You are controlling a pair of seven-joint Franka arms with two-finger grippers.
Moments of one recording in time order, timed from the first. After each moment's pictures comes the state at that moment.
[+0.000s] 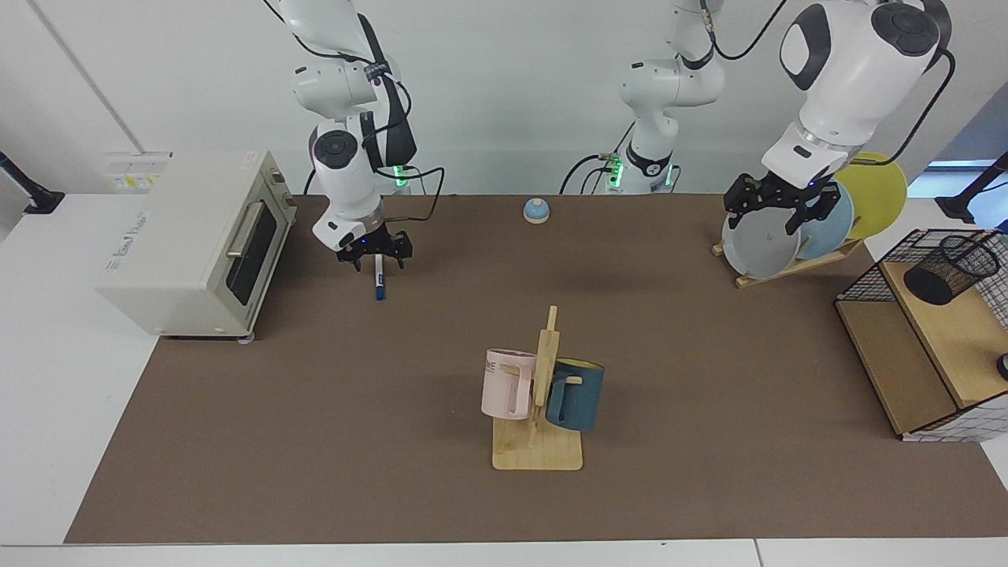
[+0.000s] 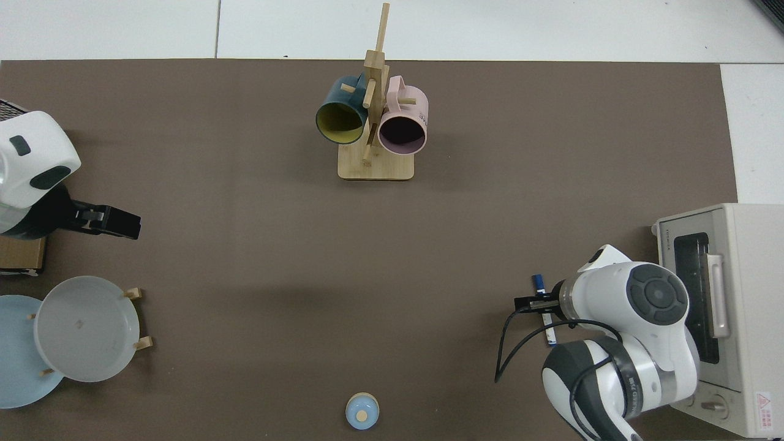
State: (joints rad) left arm -0.02 -0.01 -0.03 -1.68 0.00 1.62 0.14; right arm 0.32 -0.12 -0.10 -2.51 0.01 2.32 0.16
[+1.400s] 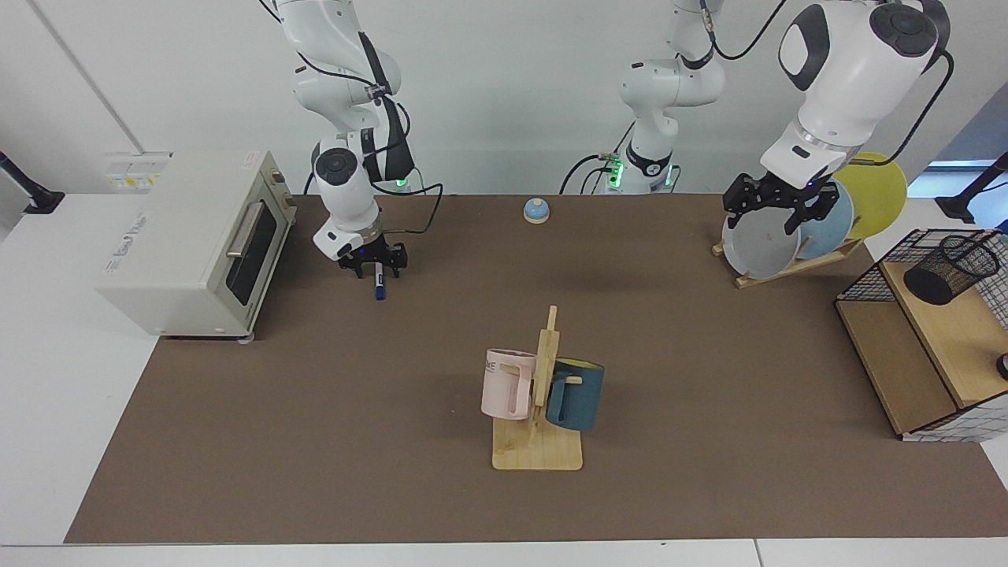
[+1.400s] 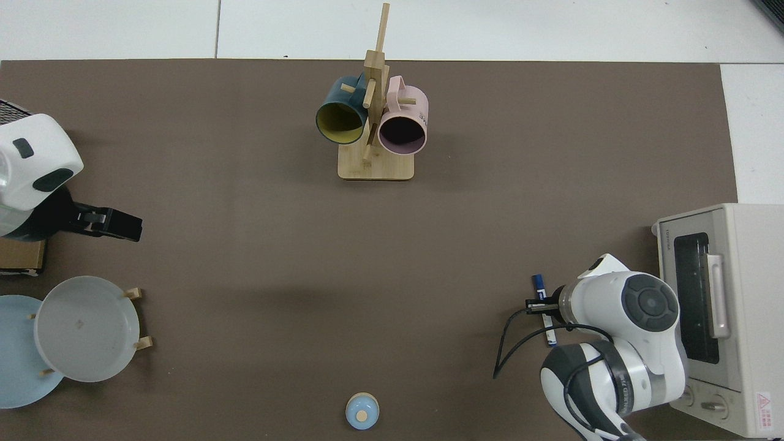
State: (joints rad) left arm -0.02 -0.02 -0.03 -1.69 0.00 1.62 0.14; right arm 0.29 -0.08 -0.11 -2.58 0.01 2.44 0.19
